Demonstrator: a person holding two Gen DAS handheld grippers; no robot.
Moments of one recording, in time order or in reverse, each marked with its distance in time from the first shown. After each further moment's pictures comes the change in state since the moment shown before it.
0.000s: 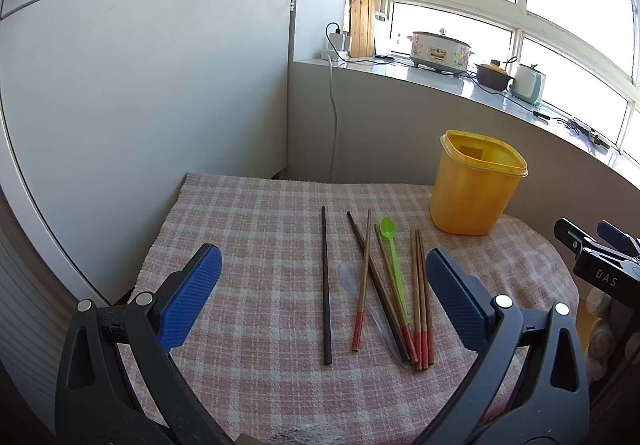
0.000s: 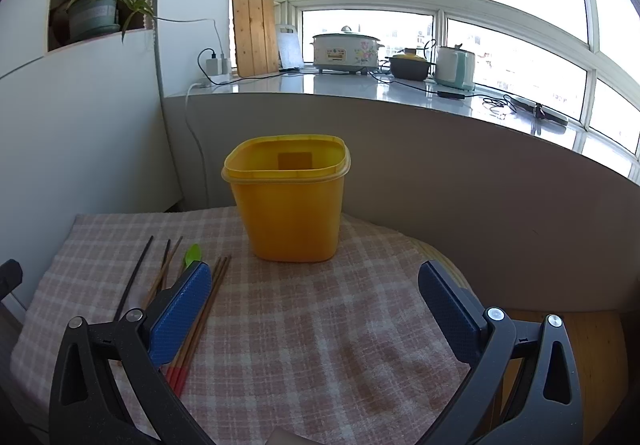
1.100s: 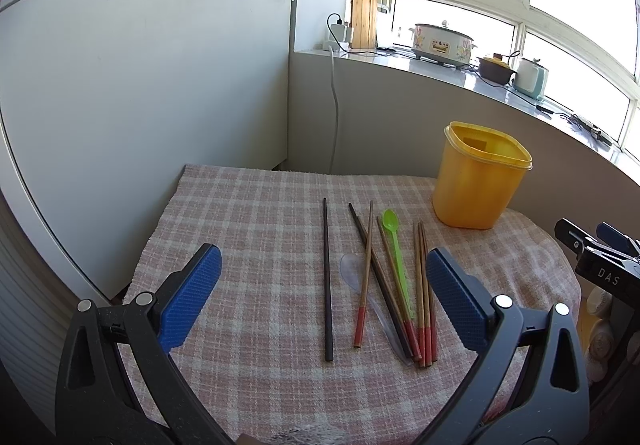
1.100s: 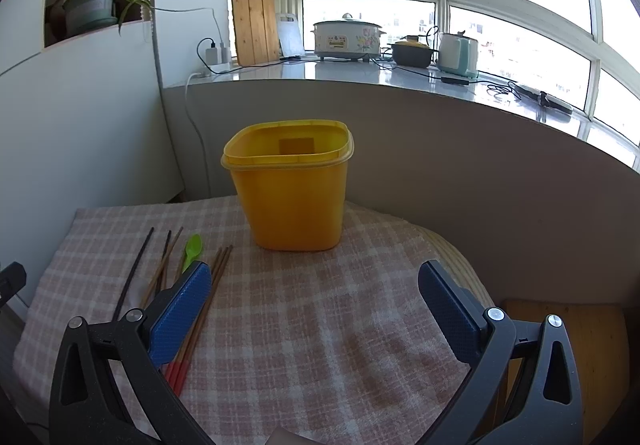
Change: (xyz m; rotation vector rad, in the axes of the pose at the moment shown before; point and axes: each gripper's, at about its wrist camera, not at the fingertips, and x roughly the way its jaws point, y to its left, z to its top) left arm 0.006 0.005 -0.004 -0.008 0.029 -0.003; right arm 0.008 -0.002 -0.001 0.013 0.045 0.014
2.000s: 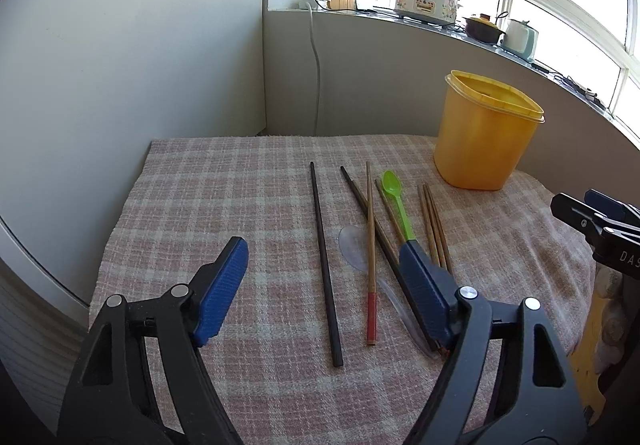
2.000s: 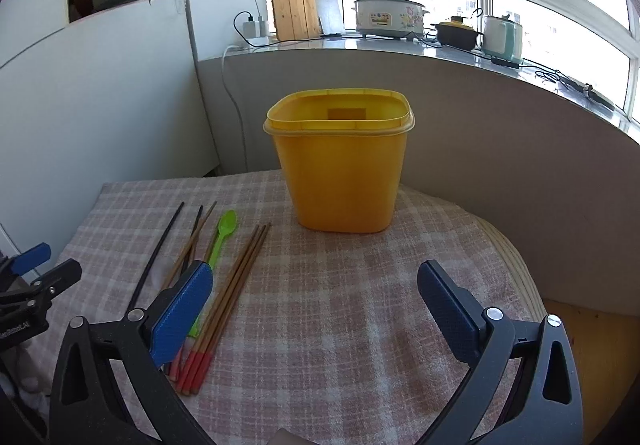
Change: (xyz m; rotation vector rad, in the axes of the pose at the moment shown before) left arm 0.067 0.006 -0.011 0.065 0.140 -0.083; right arm 0.032 0.023 -0.008 -0.050 0.079 0.136
